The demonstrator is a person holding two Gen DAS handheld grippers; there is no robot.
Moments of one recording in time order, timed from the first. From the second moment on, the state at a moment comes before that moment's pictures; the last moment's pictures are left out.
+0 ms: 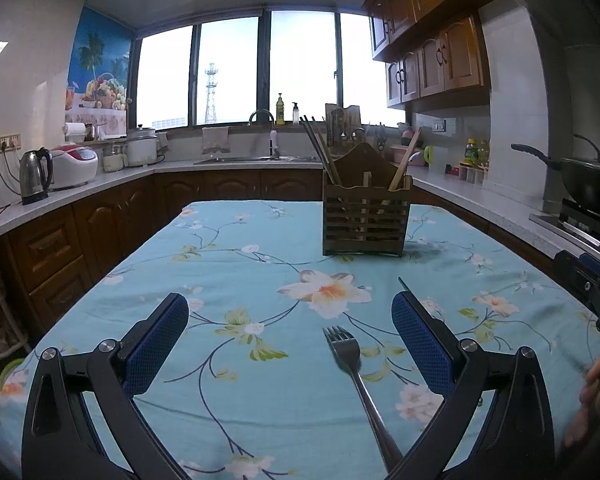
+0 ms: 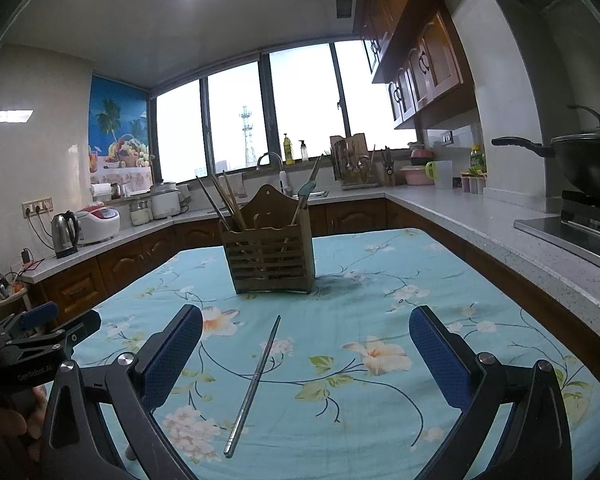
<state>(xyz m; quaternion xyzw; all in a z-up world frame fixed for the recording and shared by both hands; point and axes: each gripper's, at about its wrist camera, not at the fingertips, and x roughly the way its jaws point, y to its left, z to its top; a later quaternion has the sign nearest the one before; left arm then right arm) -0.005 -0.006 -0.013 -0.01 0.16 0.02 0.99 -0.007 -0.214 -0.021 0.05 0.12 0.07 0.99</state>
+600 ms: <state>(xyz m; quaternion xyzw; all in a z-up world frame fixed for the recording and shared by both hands) -0.006 -0.009 -0.009 0.00 0.16 0.02 0.99 -0.008 -0.215 -0.021 0.05 0.11 0.07 0.99</state>
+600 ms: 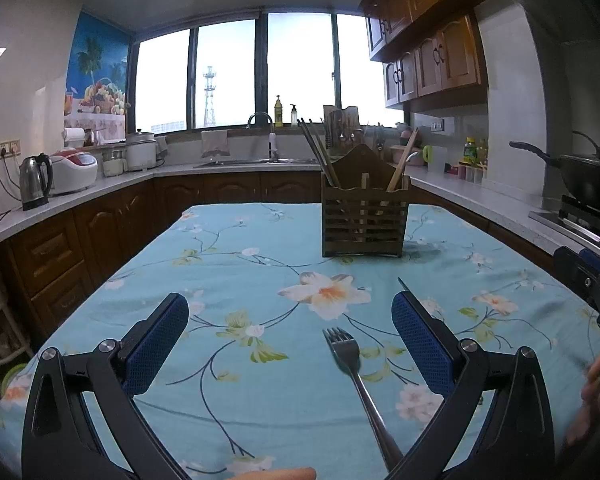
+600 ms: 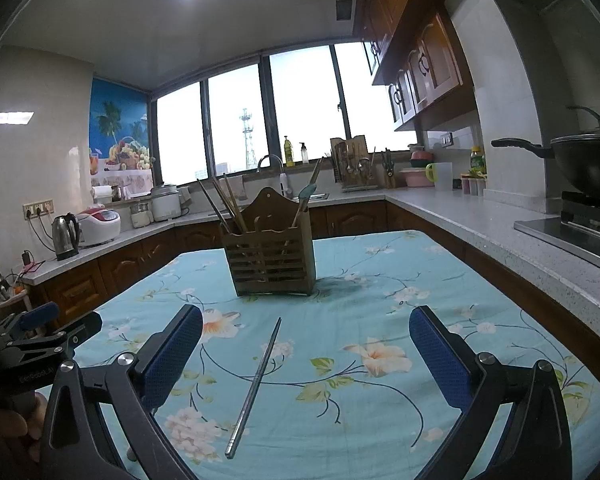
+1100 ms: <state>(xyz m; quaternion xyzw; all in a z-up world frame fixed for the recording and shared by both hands) -0.006 -0.010 -0.010 0.00 0.16 0.02 0.99 -0.008 -0.215 -0.020 0.05 0.11 0.07 0.99</state>
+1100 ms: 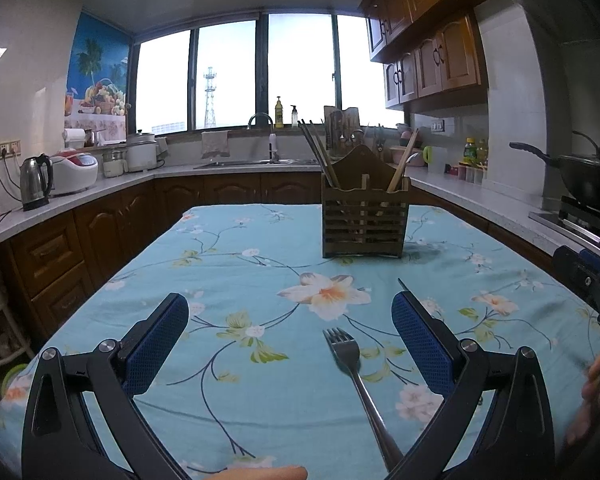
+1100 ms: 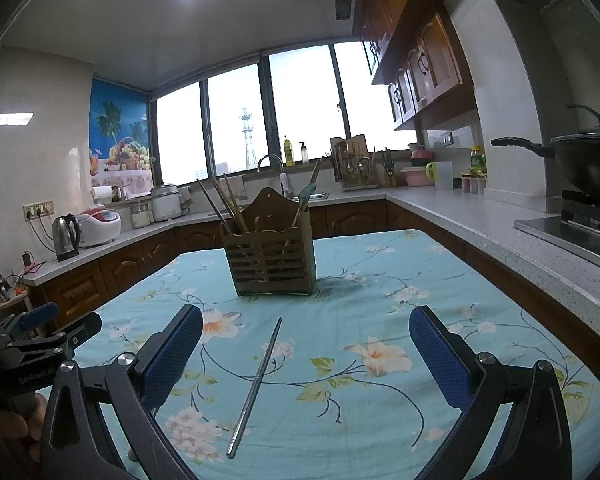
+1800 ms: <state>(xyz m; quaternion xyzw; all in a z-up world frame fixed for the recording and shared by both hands) -0.008 -0.008 -0.010 0.00 0.15 0.02 0.99 -0.009 -0.214 -0.021 0.05 0.11 0.07 0.99</state>
